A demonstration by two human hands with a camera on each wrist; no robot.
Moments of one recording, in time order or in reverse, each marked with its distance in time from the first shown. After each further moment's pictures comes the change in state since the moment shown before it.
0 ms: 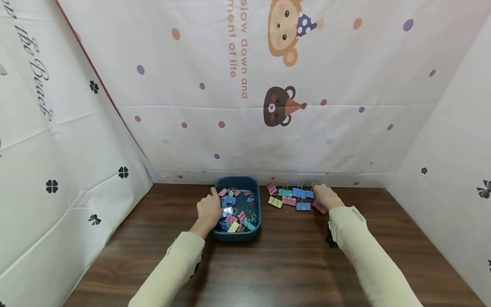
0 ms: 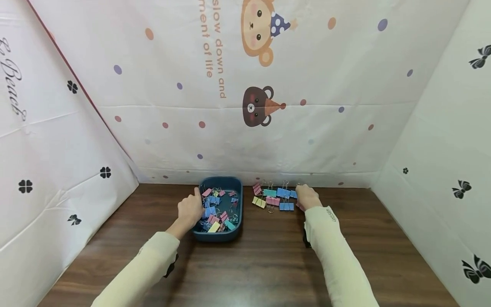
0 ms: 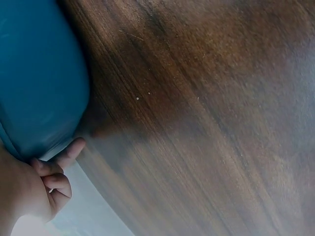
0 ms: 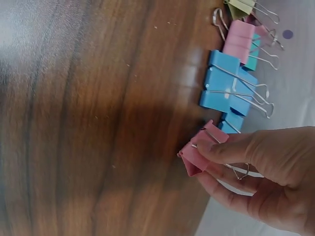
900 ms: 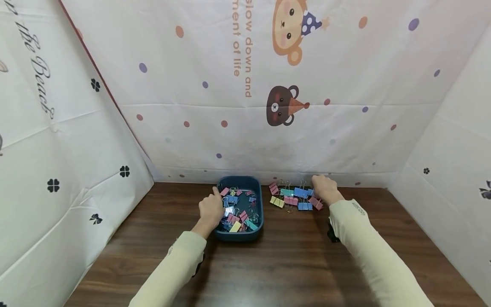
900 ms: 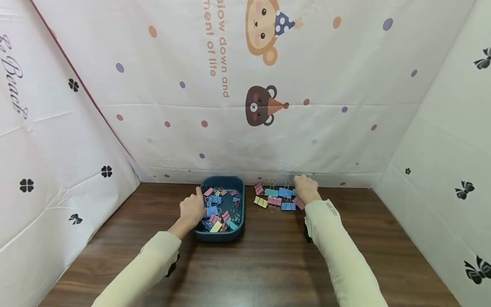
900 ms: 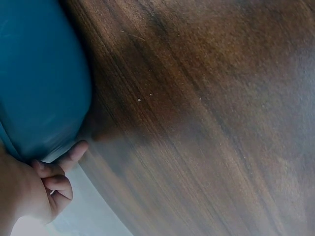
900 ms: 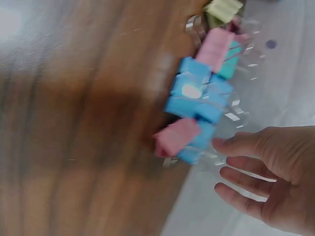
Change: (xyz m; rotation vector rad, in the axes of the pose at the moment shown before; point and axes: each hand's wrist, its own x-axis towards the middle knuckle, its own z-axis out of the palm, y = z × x) left_hand 0.001 -0.001 0.000 0.026 0.001 0.006; right_hand 0.012 -0.023 -0.019 -0.259 0.125 -0.041
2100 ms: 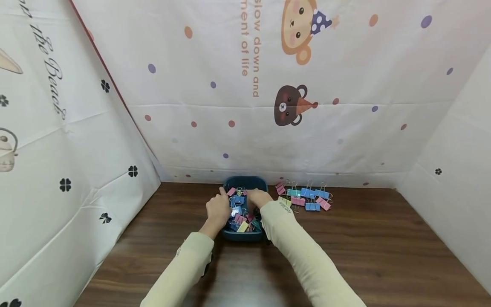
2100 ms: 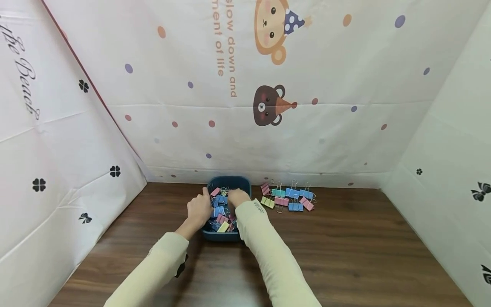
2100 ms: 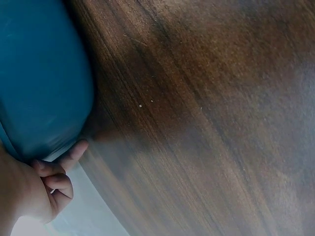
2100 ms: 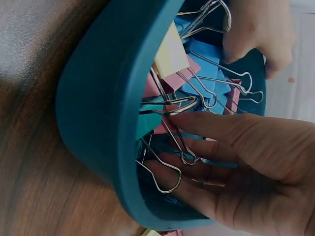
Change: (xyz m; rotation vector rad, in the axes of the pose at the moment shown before) left_hand 0.000 0.001 -0.001 -0.020 -0.005 -0.008; right_hand 0.007 -0.228 0.014 0.028 -0.412 -0.065
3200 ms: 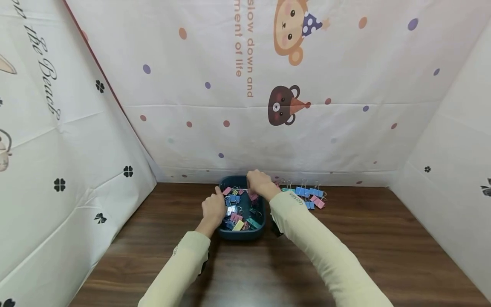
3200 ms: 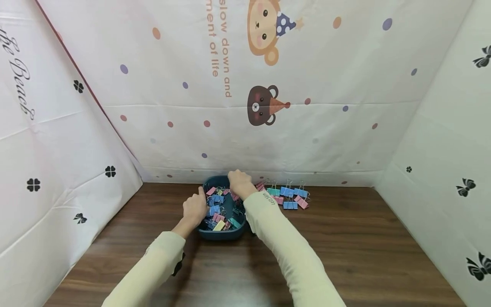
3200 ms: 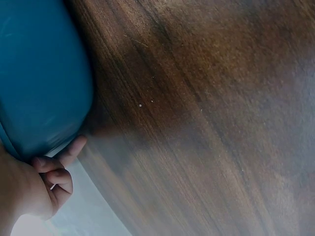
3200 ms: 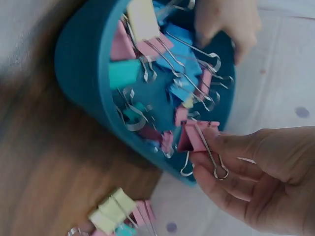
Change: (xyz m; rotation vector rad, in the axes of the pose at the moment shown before) left_hand -0.001 0.000 0.002 -0.023 0.017 0.001; right_hand -0.006 0.022 -0.029 -0.004 0.371 -0.110
